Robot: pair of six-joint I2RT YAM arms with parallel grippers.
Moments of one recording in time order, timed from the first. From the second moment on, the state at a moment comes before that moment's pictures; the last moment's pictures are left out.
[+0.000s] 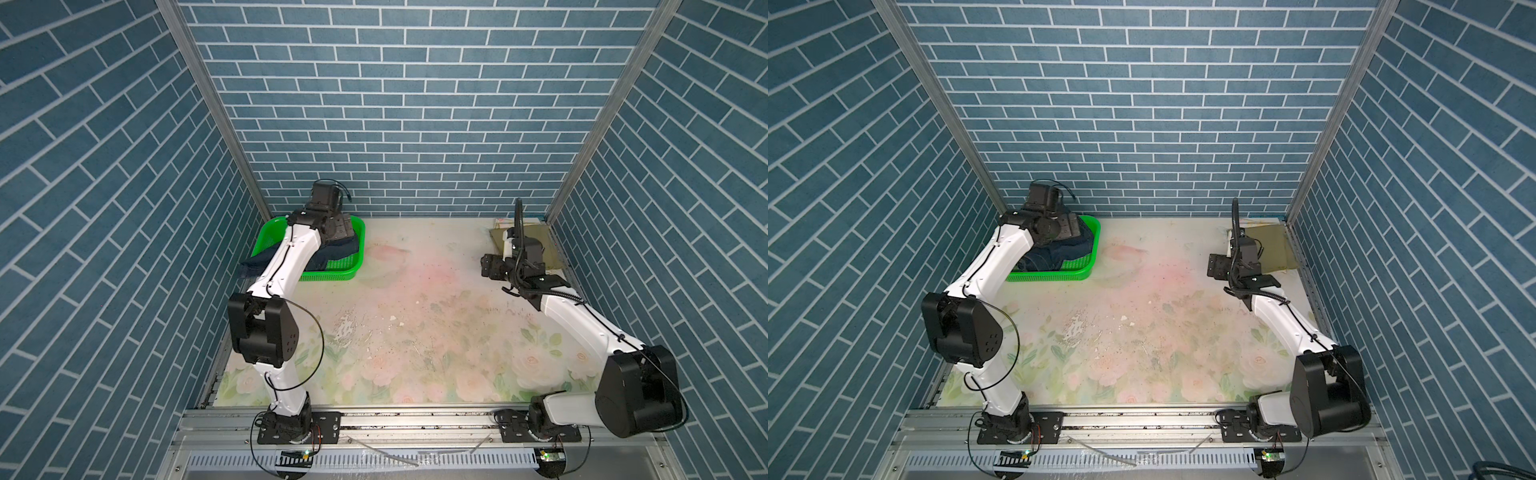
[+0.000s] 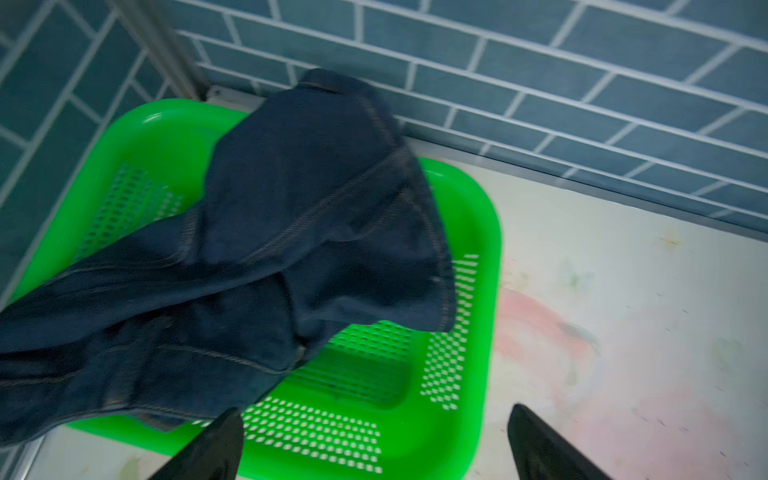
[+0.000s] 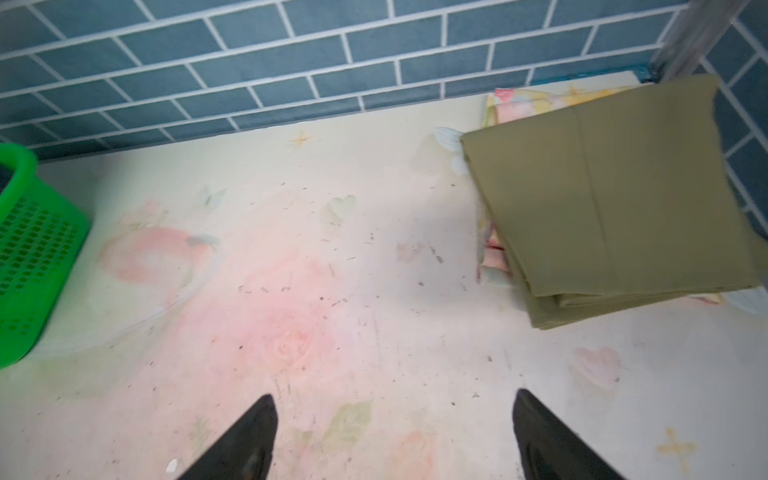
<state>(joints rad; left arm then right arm) -0.13 1.79 1.72 -0.83 -0.23 -0.40 0.31 1.33 0.91 -0.20 0.05 0.22</state>
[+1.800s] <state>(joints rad) 0.07 1.72 1.78 -0.60 0.05 -0.48 0.61 1.14 0.64 0.00 0.22 0.12</state>
